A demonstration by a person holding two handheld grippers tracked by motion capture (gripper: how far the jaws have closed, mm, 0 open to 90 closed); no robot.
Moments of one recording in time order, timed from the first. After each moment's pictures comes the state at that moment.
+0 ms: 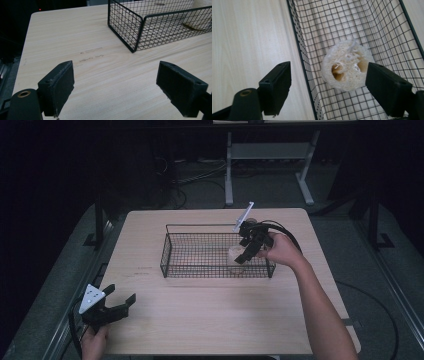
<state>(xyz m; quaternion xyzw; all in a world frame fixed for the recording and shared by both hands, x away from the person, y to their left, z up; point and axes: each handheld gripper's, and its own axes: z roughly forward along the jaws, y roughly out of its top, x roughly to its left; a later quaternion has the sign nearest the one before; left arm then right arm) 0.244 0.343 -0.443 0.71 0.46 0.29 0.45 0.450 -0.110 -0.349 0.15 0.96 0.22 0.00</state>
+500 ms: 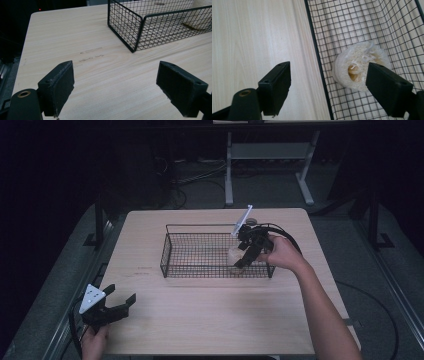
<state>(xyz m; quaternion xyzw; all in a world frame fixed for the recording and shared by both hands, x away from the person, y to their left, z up) 0.244 0.343 -0.443 0.71 0.46 0.29 0.45 0.435 -0.106 -0.346 0.13 0.97 0.22 -0.01</state>
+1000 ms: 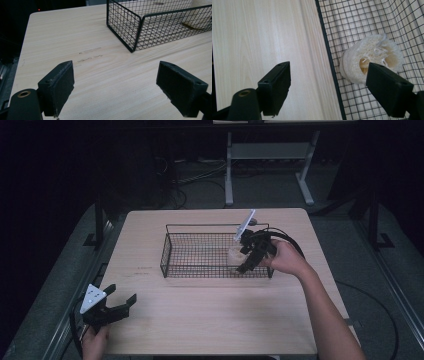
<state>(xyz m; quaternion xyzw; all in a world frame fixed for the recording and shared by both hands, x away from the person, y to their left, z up) 0.244 0.341 -0.443 0.71 0.46 0.29 0.45 0.421 -0.112 -0.348 0.13 0.97 0.22 -0.01</state>
